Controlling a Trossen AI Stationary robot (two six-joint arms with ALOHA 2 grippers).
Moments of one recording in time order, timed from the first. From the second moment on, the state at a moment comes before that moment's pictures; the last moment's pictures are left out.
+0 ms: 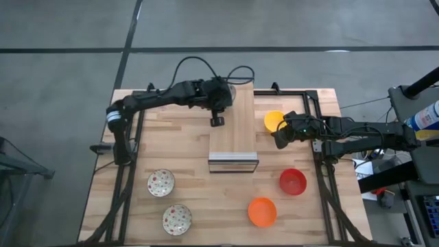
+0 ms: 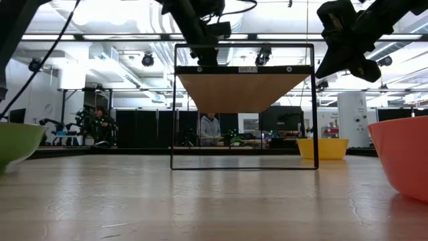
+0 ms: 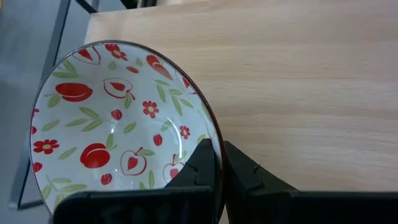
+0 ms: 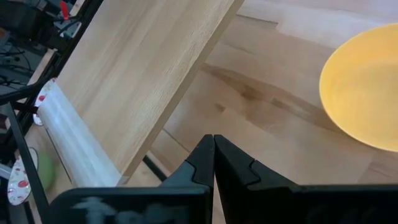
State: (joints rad) left arm 0.33 1.82 1.77 -0.83 -0.13 0.35; right arm -0.11 0.82 0.68 -0.59 0.15 0.94
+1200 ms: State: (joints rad) left arm 0.32 1.93 1.87 -0.83 -0.16 0.51; right arm -0.11 0.82 0.68 -0.59 0.15 0.94
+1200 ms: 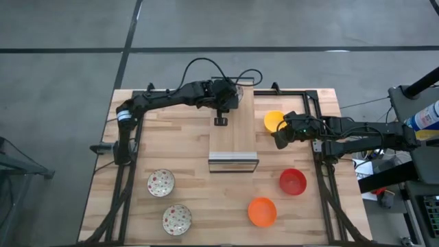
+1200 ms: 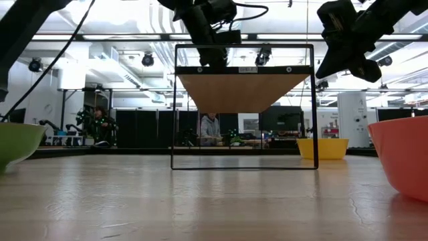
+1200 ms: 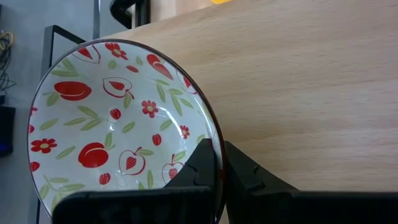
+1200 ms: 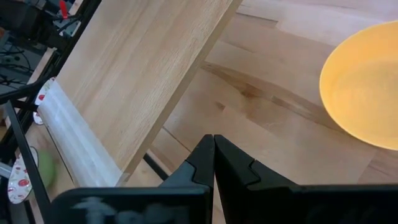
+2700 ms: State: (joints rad) left arm 0.31 1.92 1.92 -0.89 -0.22 0.48; right arm -0.11 0.82 0.68 -0.59 0.16 0.94
